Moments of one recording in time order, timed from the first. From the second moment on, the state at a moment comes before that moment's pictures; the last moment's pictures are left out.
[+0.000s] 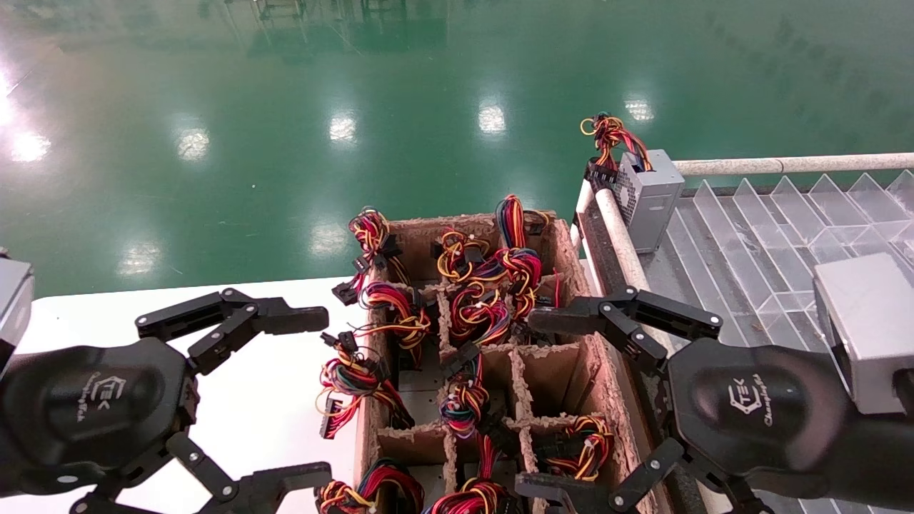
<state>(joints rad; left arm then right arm) -1.11 0.57 0.40 -1.26 0.65 1.45 -0.13 1.08 -0.61 -0.28 1.28 -0.74 -1.49 0.18</state>
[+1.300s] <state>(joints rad) -1.11 0.57 0.40 -1.26 0.65 1.45 -0.13 1.28 -0.91 -0.41 0.75 -1.08 -1.20 0.05</state>
